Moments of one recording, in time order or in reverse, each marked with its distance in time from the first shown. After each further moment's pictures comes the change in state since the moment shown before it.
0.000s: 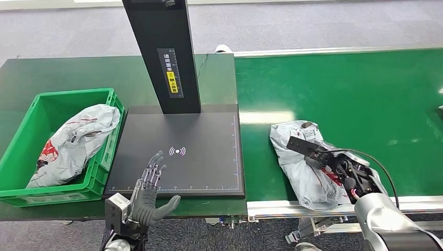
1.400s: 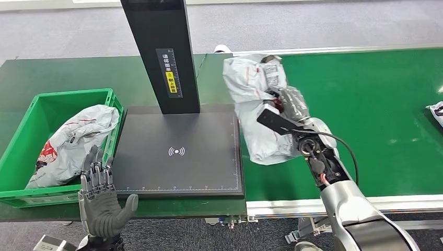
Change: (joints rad) left arm 0.144 -0.032 0.037 -0.338 0.073 0.132 -0.192; right arm -0.055 0.216 0.116 -0.250 -0.153 -0.457 -0.395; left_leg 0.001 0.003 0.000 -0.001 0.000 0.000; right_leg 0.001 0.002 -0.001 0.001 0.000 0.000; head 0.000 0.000
